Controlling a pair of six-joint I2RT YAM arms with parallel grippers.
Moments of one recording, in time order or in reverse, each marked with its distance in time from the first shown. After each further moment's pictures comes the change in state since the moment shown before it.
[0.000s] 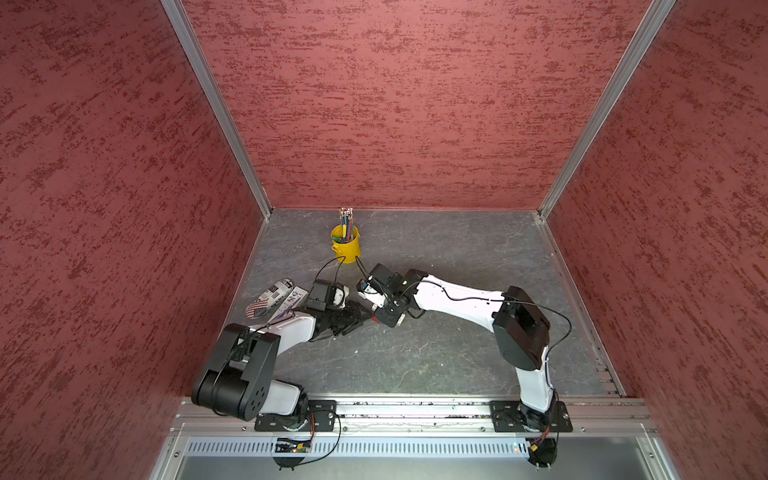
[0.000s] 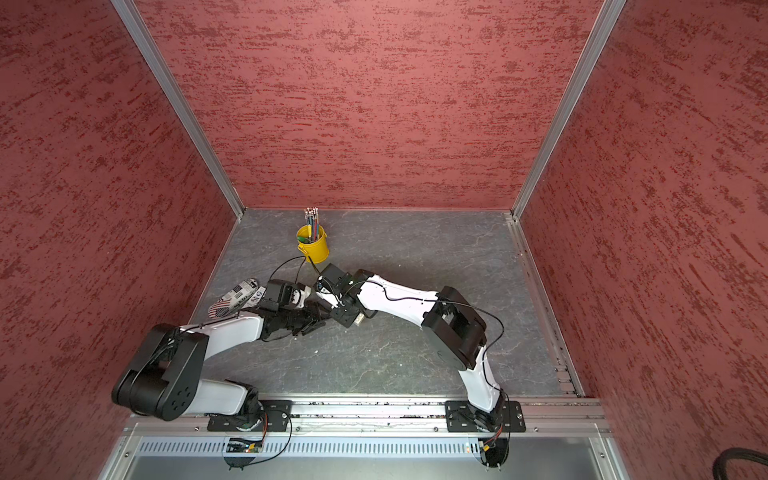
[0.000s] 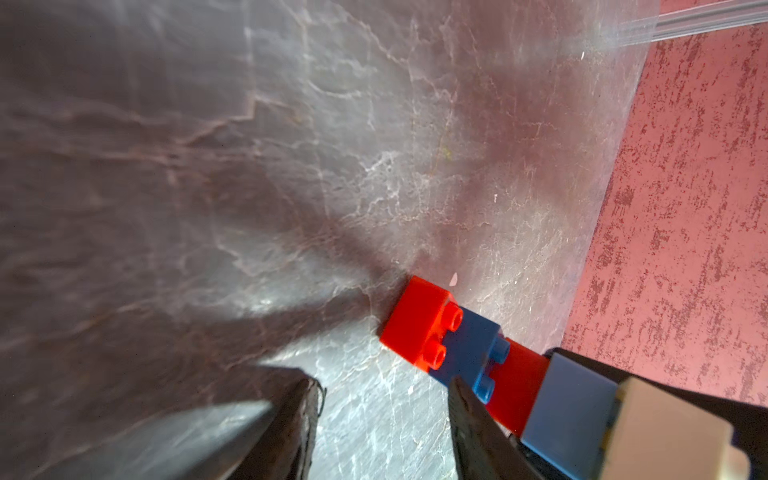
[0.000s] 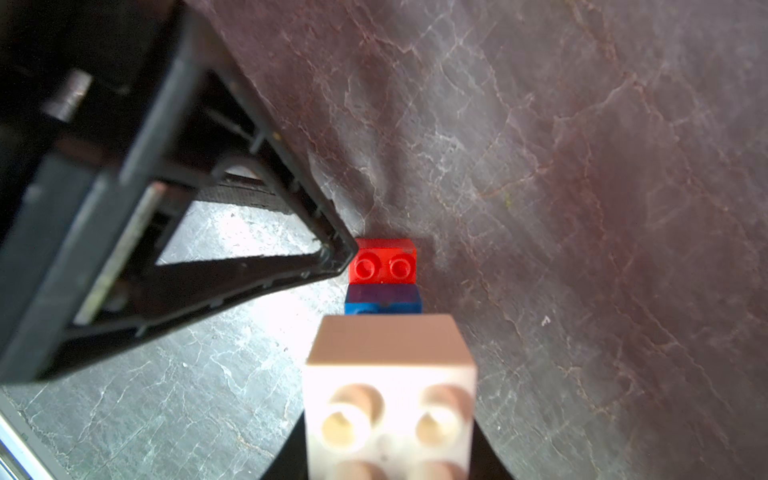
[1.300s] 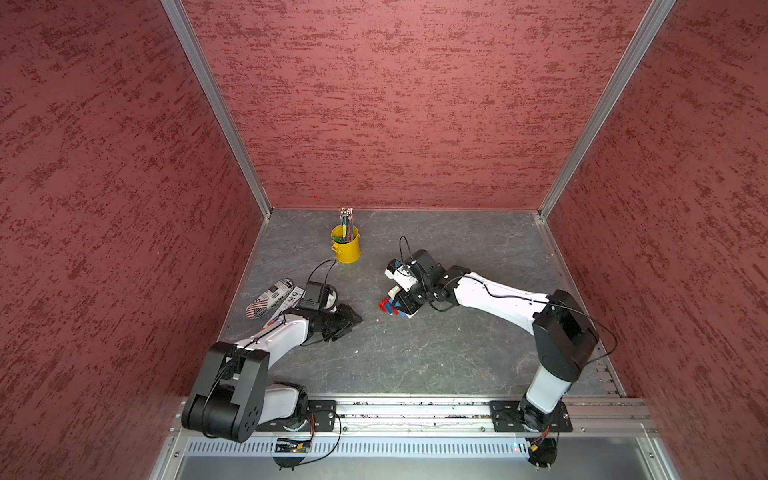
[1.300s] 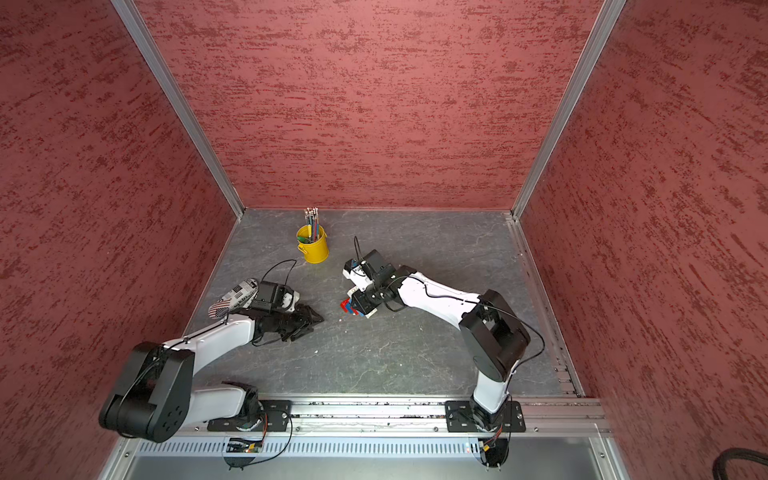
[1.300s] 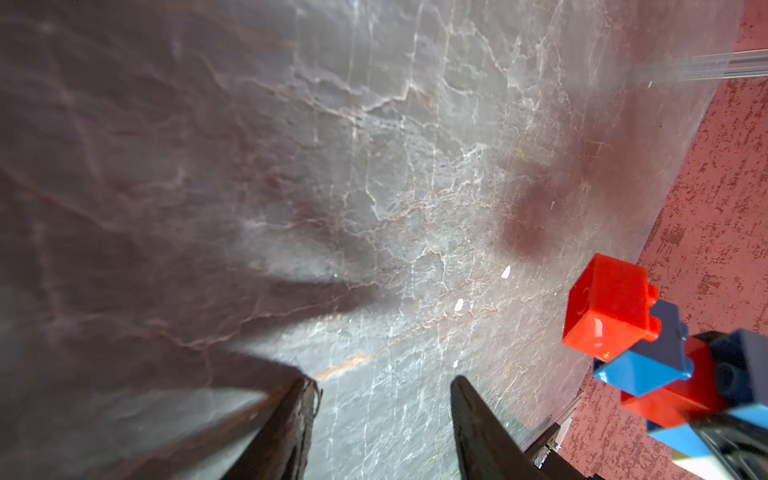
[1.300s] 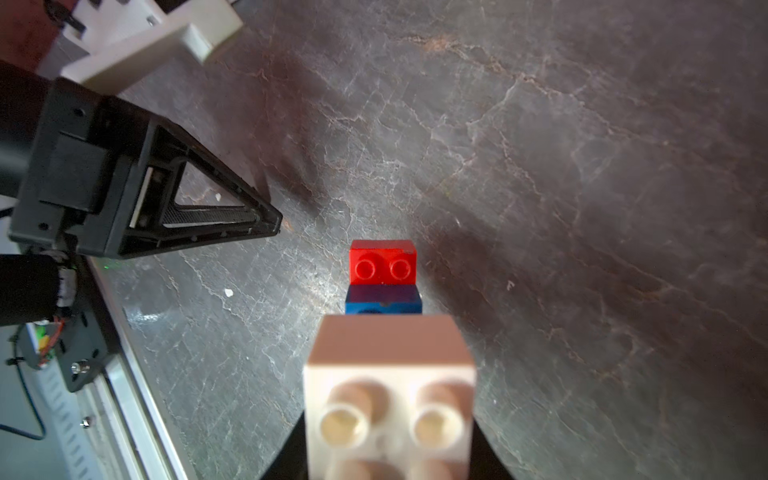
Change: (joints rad) left arm 0.047 -0.103 0.016 -0.225 -0.072 0.000; right arm -0.216 -0.265 -0.362 0.335 -0.341 0.174
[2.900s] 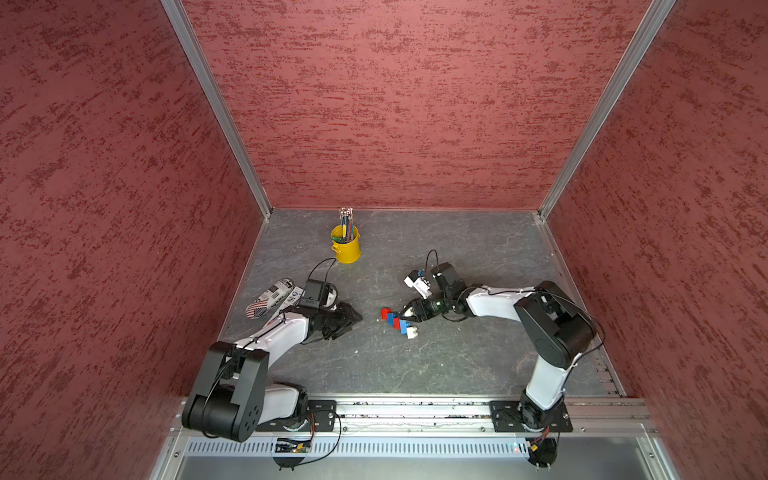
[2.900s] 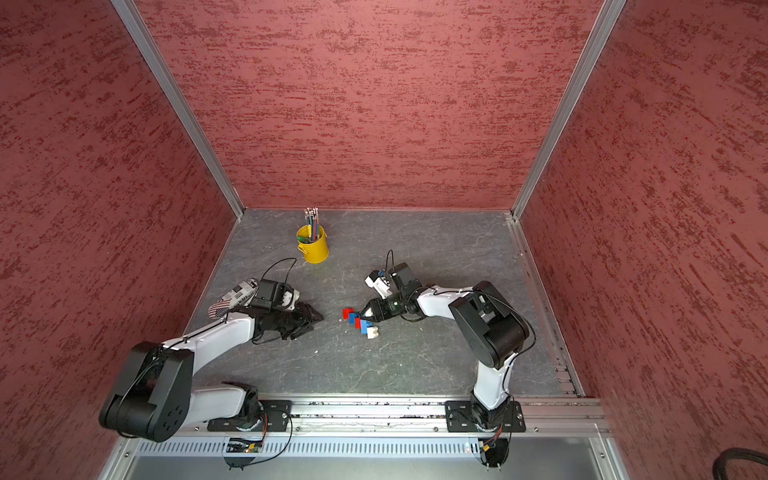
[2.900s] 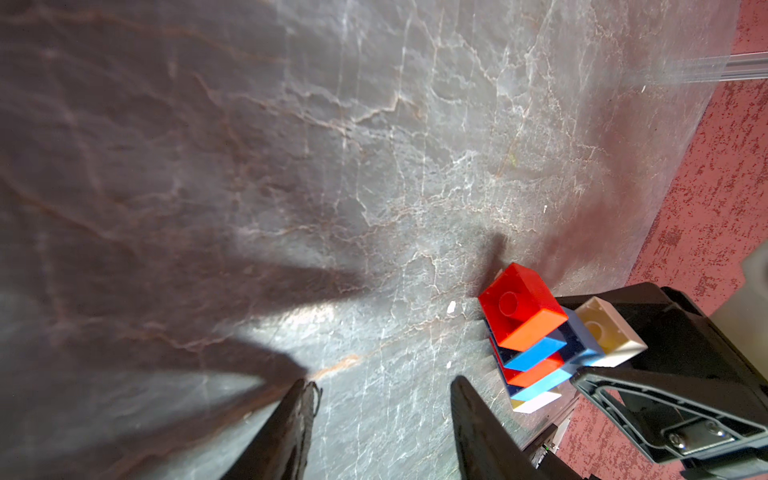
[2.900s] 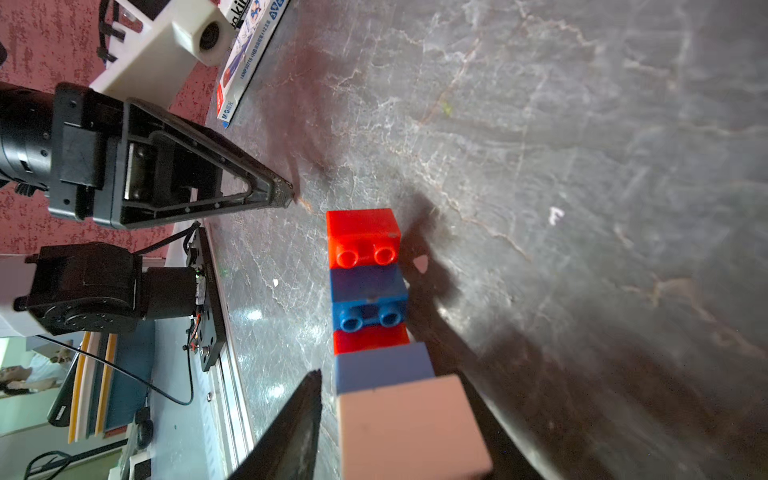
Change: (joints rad) left arm 0.001 0.002 0.018 -0.013 -0.001 0.000; right arm -0.171 0.068 -0.326 0.479 -0.407 0.219
